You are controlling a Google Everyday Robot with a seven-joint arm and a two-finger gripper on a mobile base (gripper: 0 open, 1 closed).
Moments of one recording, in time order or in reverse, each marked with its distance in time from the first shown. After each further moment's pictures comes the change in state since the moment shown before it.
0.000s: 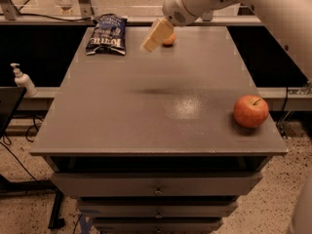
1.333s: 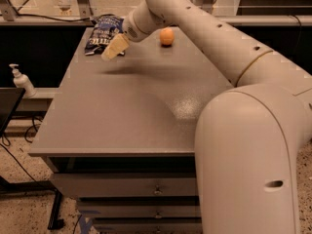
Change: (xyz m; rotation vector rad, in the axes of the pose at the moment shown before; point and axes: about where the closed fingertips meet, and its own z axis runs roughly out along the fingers) arm -0.020 0.014 0.175 -0.112 0.009 0.259
